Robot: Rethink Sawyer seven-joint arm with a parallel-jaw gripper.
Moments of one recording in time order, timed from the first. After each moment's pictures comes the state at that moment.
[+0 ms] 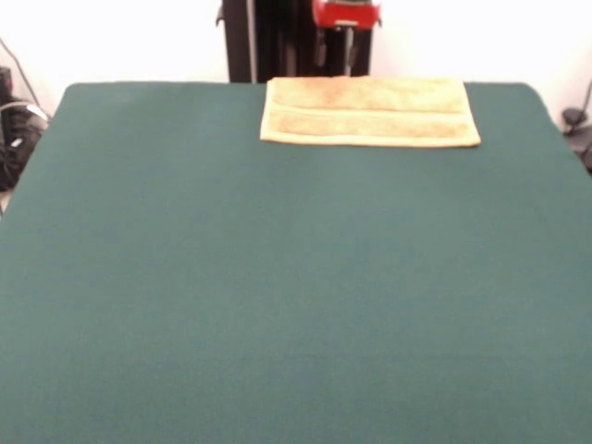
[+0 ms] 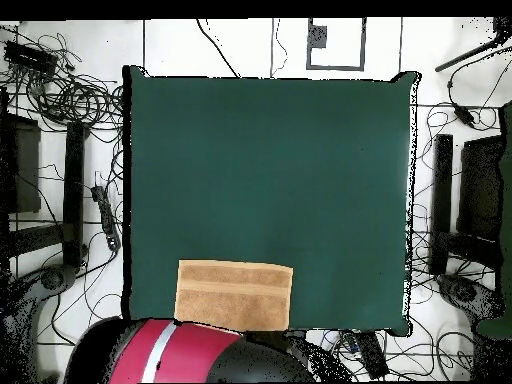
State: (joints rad) arm 0.02 -0.26 -0.28 2.34 -0.36 -0.55 1.92
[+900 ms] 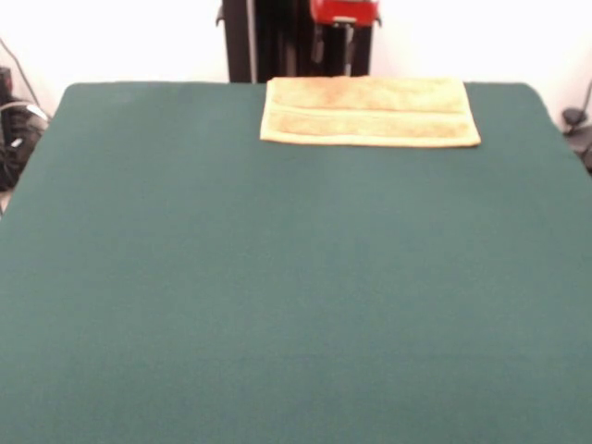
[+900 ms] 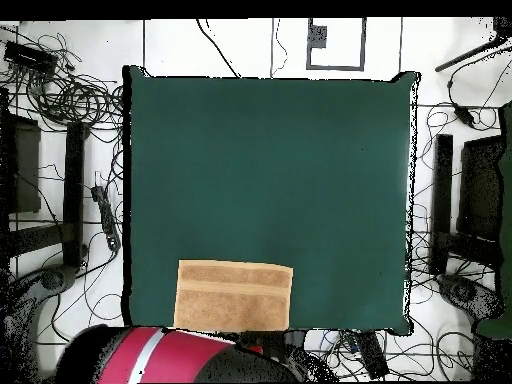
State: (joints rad) arm 0.04 -0.27 -0.30 2.34 -0.37 -0.55 1.92
